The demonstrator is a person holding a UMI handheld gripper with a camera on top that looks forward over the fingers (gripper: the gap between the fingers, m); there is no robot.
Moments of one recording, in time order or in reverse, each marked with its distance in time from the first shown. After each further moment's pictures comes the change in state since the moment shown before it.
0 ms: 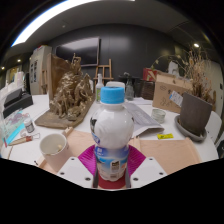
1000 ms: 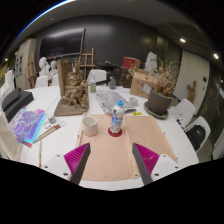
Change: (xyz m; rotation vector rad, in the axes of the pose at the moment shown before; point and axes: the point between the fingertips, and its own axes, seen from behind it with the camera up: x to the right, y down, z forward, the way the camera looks) arm -0.092 -0.026 -0.323 -0.223 0.253 0.056
